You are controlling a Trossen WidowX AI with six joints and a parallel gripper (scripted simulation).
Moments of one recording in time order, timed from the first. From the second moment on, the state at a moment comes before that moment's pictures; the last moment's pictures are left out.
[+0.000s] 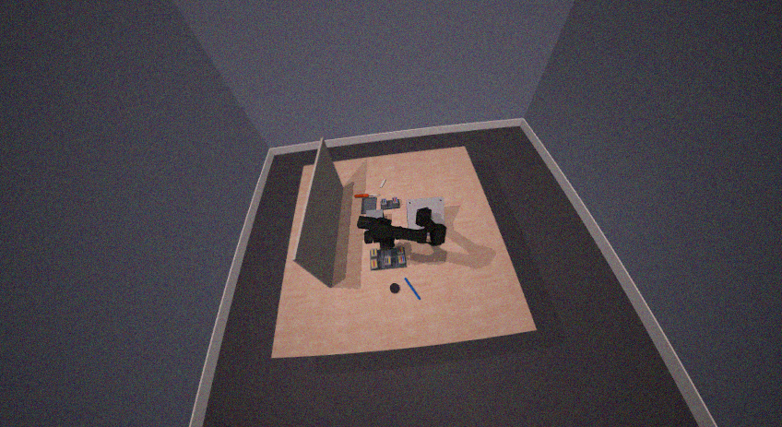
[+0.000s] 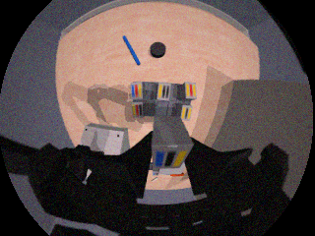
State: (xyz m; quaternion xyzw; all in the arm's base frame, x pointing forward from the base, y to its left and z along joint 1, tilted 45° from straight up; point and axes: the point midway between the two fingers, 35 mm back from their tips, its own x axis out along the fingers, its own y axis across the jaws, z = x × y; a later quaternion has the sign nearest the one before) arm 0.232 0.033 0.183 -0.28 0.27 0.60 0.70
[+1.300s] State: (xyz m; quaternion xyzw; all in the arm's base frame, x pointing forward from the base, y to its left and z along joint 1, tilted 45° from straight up) arm 0.317 -0.107 0.098 -0.28 0.28 0.59 0.70
